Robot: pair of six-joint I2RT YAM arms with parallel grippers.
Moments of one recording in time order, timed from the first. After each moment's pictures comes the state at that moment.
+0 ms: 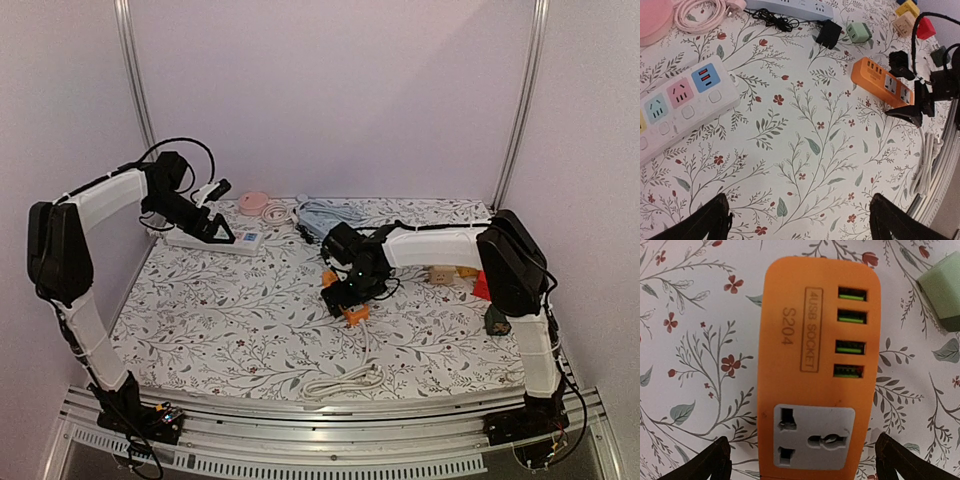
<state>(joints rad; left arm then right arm) -0.14 1.82 1.57 -0.91 0.55 0.39 0.87 2.20 1.68 -0.68 0.11 0.32</state>
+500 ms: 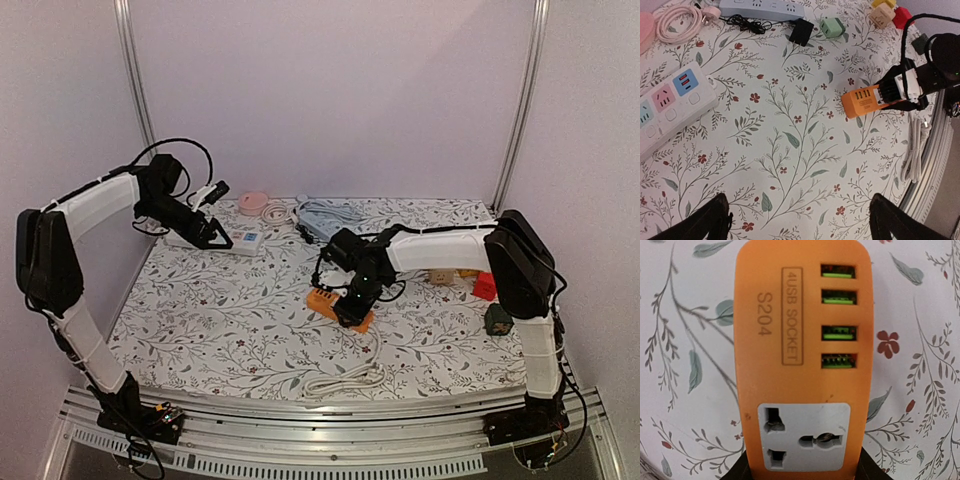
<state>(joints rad) -0.14 1.73 1.48 -0.92 0.62 0.45 0.89 2.18 1.62 -0.73 -0.01 -0.08</state>
